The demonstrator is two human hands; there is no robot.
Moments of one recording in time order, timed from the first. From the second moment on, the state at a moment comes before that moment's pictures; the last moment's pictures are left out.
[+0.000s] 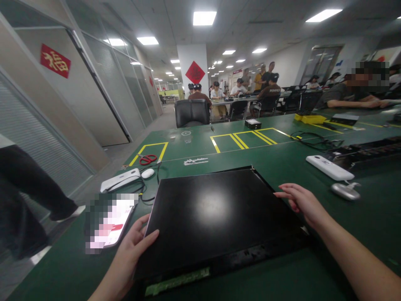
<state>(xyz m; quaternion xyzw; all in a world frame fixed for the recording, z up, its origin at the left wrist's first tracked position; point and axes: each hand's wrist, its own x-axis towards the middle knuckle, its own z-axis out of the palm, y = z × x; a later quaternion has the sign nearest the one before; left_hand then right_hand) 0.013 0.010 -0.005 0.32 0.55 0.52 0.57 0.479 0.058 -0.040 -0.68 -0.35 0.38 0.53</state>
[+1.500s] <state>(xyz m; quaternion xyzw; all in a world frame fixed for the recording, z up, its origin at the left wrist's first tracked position) 0.016 0.010 -0.007 0.31 0.56 0.50 0.58 0.468 0.053 -0.037 -0.72 -0.47 0.28 0.43</state>
